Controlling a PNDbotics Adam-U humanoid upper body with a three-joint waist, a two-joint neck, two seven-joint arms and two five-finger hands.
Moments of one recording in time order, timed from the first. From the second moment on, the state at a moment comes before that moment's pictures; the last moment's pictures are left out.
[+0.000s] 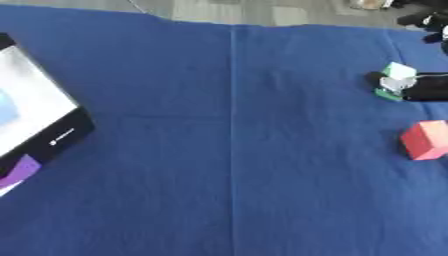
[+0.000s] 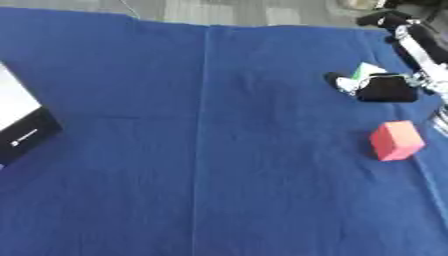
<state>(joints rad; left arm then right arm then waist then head) -0.57 0.76 -0.12 -1.93 0.09 0.34 0.16 -0.01 -1.15 -0.16 -1.99 0.06 0.33 -0.19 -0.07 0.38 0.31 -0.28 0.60</state>
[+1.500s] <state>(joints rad) -0.53 0.76 -0.12 -1.95 0.08 0.36 0.15 0.13 -1.10 -0.31 -1.92 0.08 0.37 -0.18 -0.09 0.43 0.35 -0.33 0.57</state>
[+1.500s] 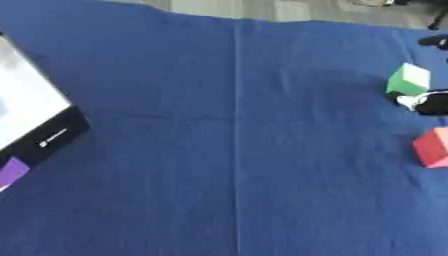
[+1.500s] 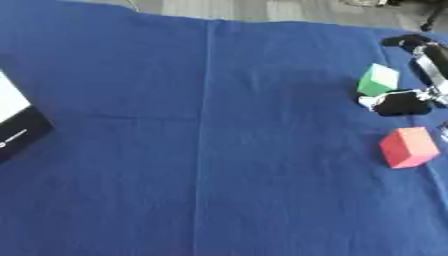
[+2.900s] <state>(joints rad) -0.50 0.77 -0.11 -1.98 0.08 0.36 0.16 0.19 -1.06 -0.38 -1.86 0.02 0.37 -0.30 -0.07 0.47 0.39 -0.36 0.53</state>
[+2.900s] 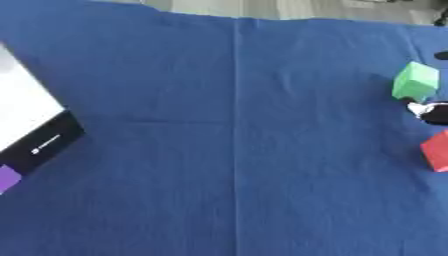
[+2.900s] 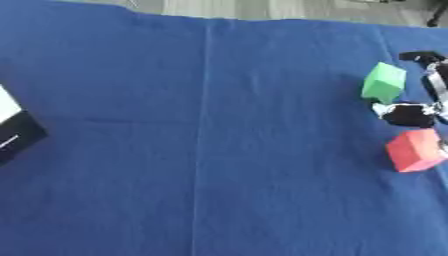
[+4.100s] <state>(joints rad) -0.47 0.77 -0.10 -1.98 0.08 0.36 0.16 0.22 -1.03 -0.41 -1.86 0.02 0.39 -0.37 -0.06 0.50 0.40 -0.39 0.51</state>
